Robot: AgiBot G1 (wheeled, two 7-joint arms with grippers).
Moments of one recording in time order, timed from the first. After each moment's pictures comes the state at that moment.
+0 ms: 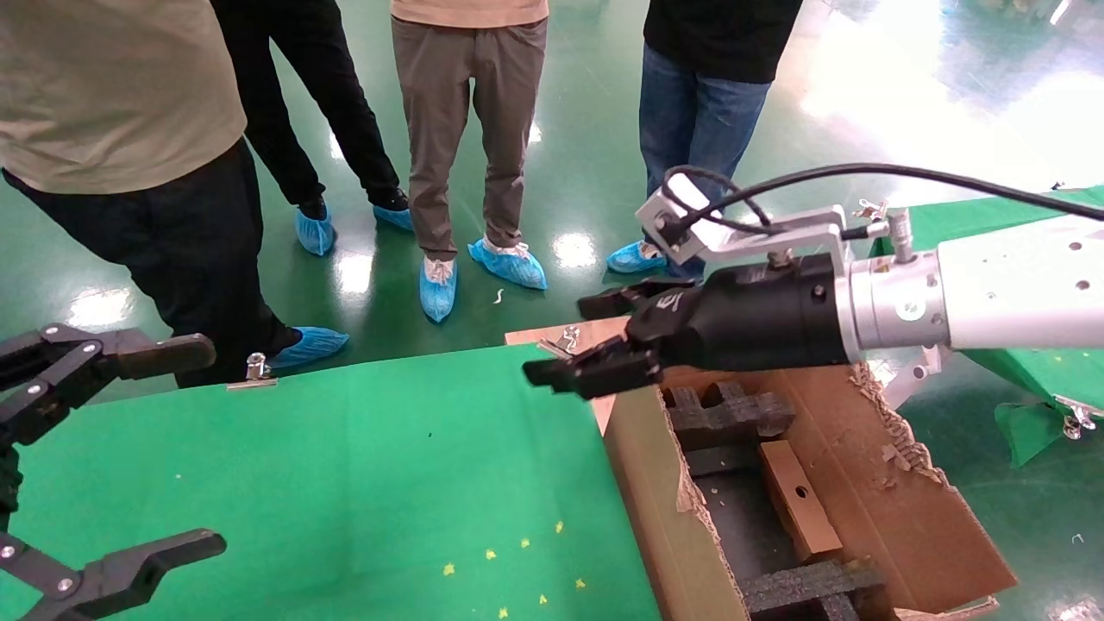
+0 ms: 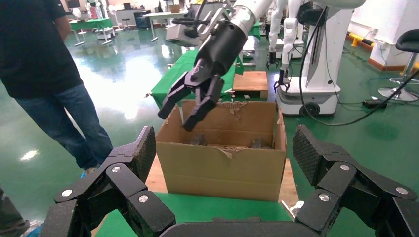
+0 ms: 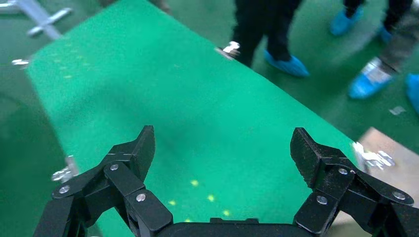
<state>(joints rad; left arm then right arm) -1.08 0.60 0.32 -1.27 0.70 1.48 -0.17 1.58 -0.51 -0.96 1.33 -1.08 -1.10 0.85</state>
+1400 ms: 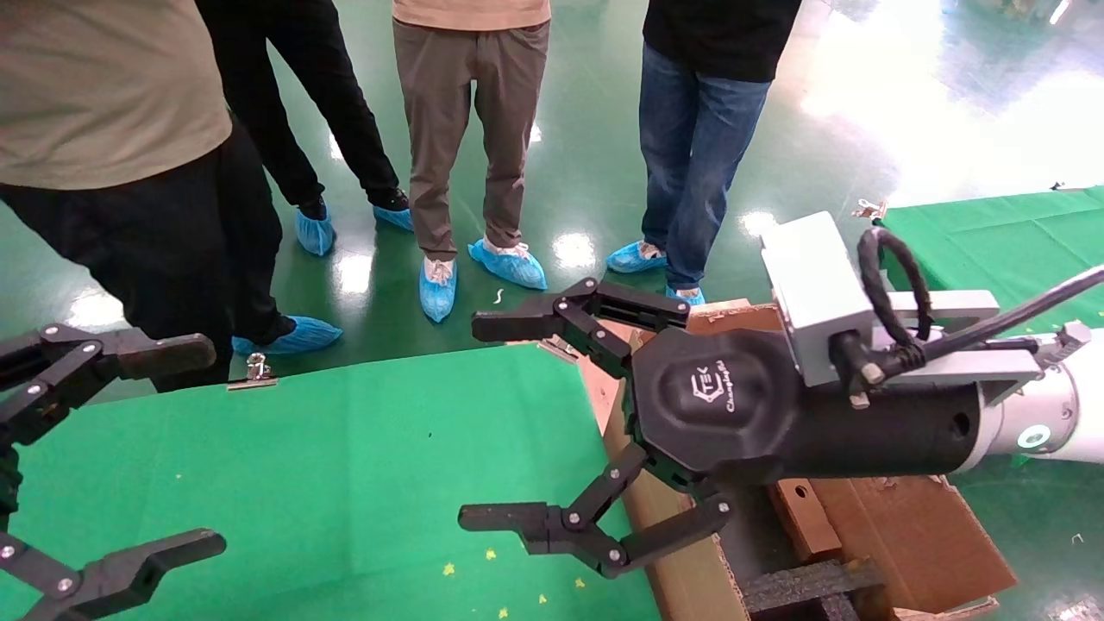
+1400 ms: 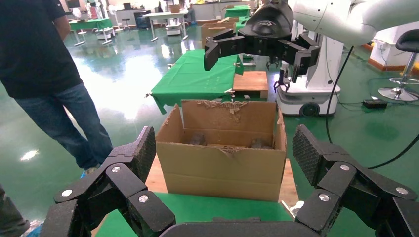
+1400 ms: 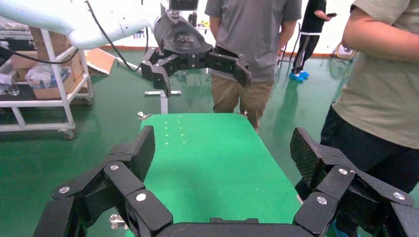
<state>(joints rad) -1.08 0.60 0.32 -1.27 0.70 1.48 -0.17 1.05 -0.62 -0.25 1.28 -0.71 -1.51 0.17</state>
